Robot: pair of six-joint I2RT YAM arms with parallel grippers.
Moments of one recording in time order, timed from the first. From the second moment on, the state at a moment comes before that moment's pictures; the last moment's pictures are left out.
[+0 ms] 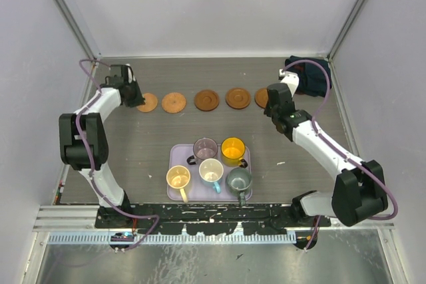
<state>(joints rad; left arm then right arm) 0.02 1.83 1.34 -0.39 0.08 -0.35 0.37 1.31 0.92 -0.23 0.45 0.44</state>
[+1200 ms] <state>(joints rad) -0.17 1.95 1.28 -0.31 0.07 -0.33 0.37 1.24 0.88 -0.24 0.47 0.45</state>
